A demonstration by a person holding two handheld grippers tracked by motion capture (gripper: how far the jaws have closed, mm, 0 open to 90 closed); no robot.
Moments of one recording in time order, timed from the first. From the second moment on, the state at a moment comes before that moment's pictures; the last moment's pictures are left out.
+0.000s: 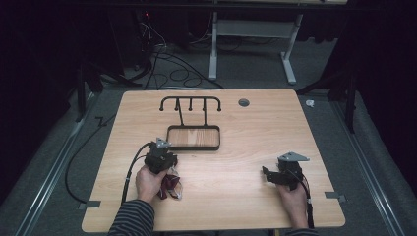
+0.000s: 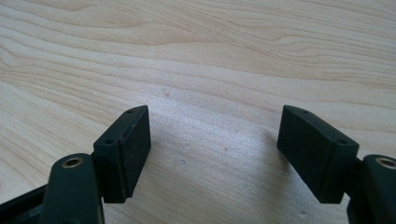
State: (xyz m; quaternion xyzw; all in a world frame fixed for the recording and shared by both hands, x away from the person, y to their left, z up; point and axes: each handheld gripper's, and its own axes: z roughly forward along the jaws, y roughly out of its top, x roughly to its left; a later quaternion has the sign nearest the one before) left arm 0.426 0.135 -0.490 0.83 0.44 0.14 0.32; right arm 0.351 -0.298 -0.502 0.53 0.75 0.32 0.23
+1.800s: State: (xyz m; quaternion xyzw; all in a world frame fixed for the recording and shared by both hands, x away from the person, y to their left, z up) left arm 0.382 0.164 -0.410 0.79 0.41 0.17 0.42; right arm 0.351 -0.298 -0.502 0.53 0.76 0.32 0.23
